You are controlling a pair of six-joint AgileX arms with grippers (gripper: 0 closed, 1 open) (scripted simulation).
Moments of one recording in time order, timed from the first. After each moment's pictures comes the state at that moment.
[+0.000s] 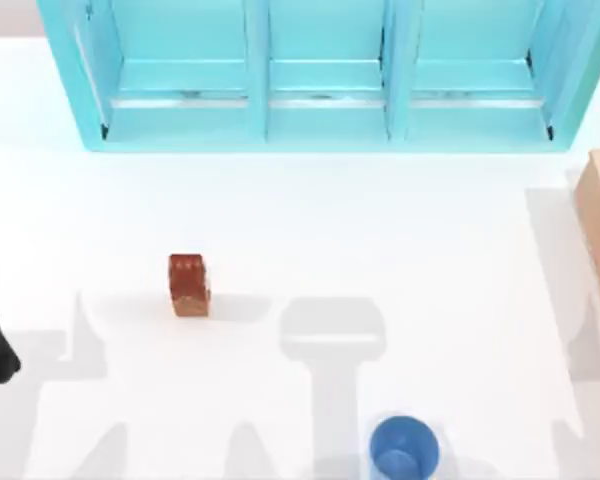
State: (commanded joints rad) left arm 0.00 0.00 0.00 0.00 0.00 0.00; right arm 0.00 0.00 0.00 0.00 0.00 0.00
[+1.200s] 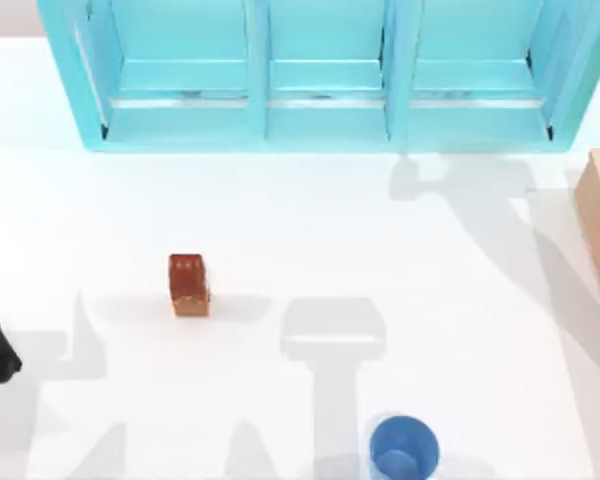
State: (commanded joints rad) left arm 0.00 0.00 0.00 0.00 0.00 0.00; right arm 0.56 1.27 1.52 -0.68 0.24 0.45
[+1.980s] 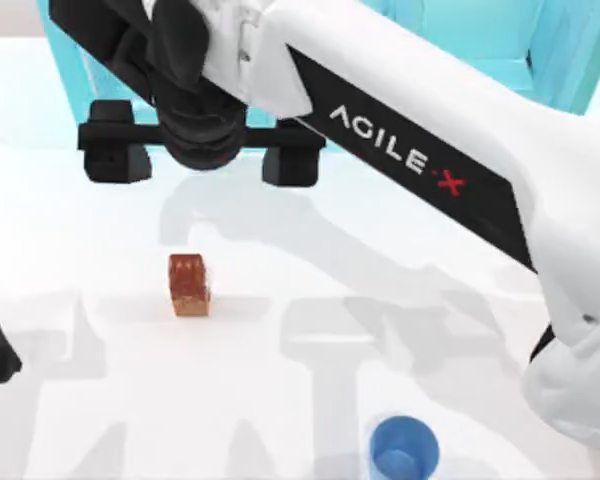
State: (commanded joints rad) left arm 0.00 0.00 0.00 0.00 0.00 0.00; right arm 0.92 2.46 2.62 -1.37 0.29 0.86
